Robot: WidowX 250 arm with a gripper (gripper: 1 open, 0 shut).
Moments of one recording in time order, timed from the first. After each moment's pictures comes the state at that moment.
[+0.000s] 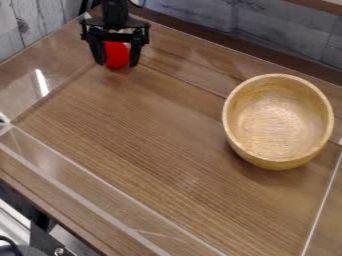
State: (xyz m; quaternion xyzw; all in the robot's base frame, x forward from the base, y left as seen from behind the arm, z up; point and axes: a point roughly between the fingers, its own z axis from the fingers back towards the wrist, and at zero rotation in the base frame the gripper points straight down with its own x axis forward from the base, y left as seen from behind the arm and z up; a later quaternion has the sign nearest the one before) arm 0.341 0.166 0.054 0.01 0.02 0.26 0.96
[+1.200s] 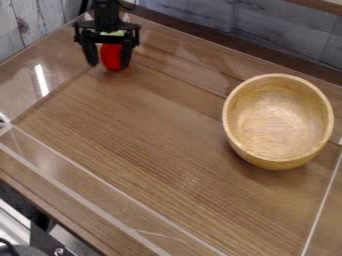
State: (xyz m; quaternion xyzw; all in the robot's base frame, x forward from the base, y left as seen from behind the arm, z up) arm 0.341 0.194 0.041 0.01 0.04 0.28 0.96
